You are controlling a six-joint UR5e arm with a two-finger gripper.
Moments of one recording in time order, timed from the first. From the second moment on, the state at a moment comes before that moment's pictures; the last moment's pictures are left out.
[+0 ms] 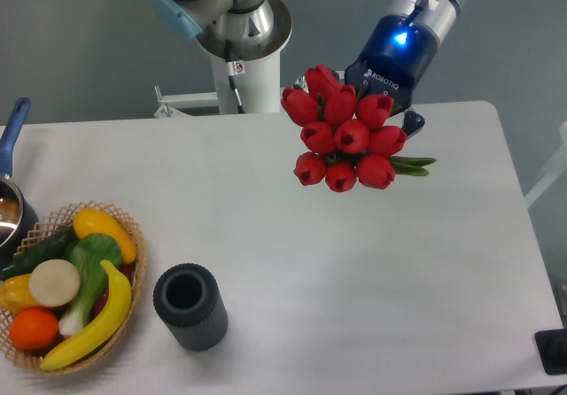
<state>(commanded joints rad) 2.83 -1.65 -1.71 -0.92 0.40 1.05</state>
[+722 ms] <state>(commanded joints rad) 2.80 -1.68 -1.68 -0.90 0.40 1.02</state>
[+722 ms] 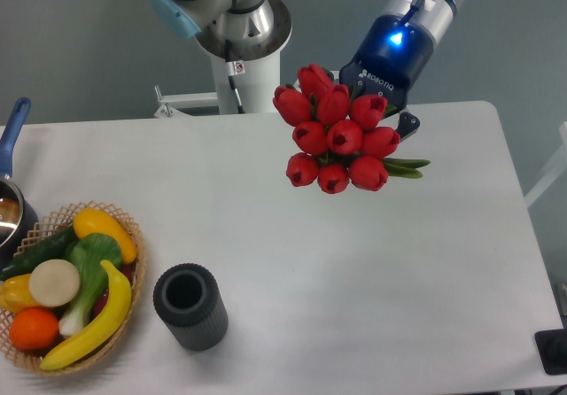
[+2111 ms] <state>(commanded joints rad) 2.65 -1.84 -1.61 -0.79 0.13 1.11</state>
